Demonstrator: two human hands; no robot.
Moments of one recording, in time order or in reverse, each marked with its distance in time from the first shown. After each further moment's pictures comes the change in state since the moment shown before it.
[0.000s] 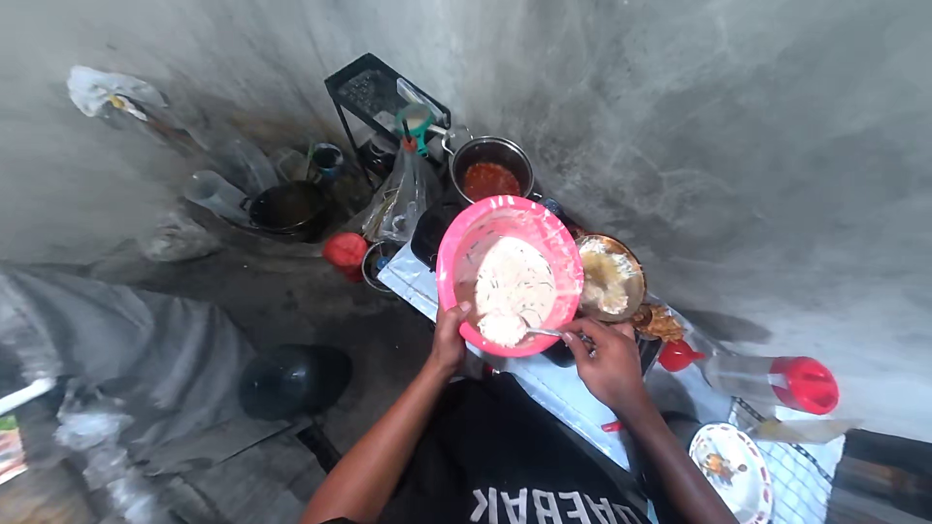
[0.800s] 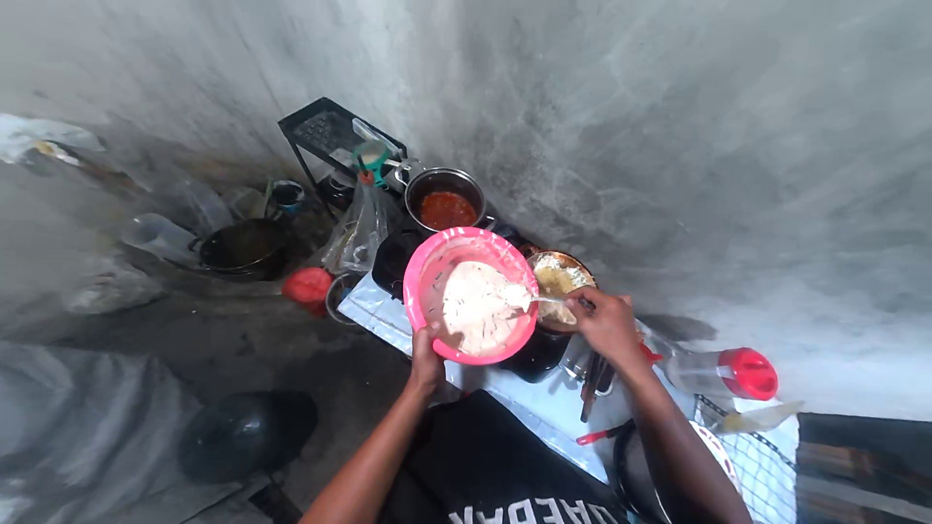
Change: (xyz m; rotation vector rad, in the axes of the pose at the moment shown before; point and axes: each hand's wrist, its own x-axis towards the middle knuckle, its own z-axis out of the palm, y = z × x) left_hand 0.004 -0.028 0.031 -0.019 0.125 -0.028; right_hand 0.050 0.061 -0.055 -0.085 0.032 0.187
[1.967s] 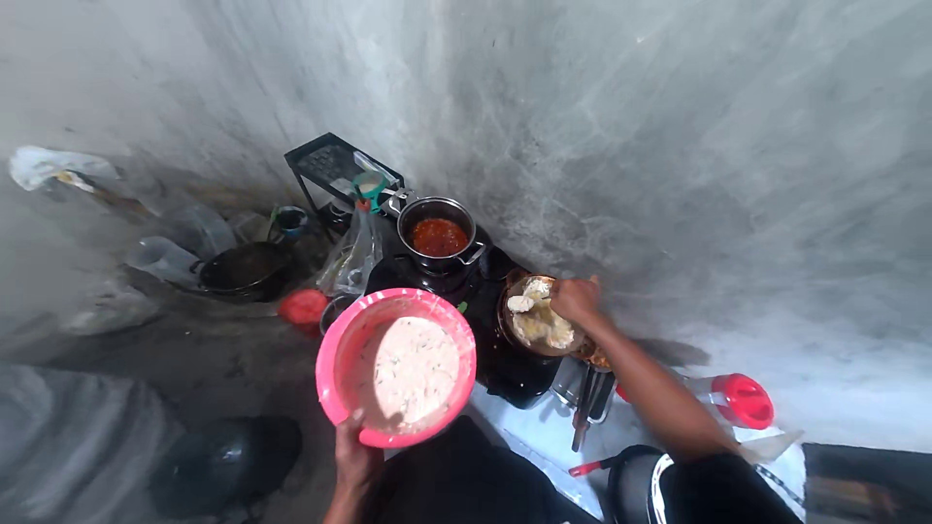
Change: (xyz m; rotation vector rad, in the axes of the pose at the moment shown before) left_hand -0.076 0.012 -0.062 -0.074 0.188 0.254; right_hand 0.120 0.042 0.035 -0.460 -0.303 0.058
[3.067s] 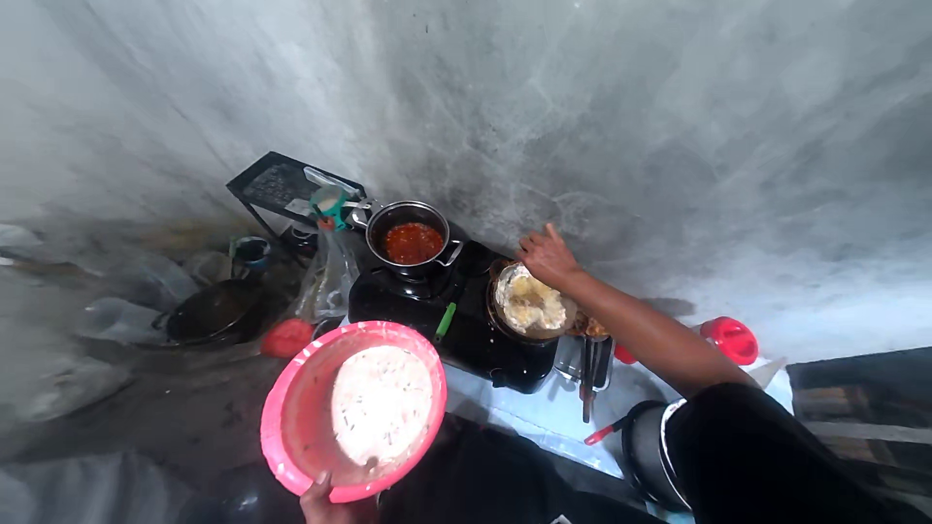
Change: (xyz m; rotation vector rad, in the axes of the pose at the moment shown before) left_hand 0.000 0.015 -0.055 -0.035 0.057 0.012; right_hand 0.031 -0.005 -0.015 -0.351 0.402 -0.563
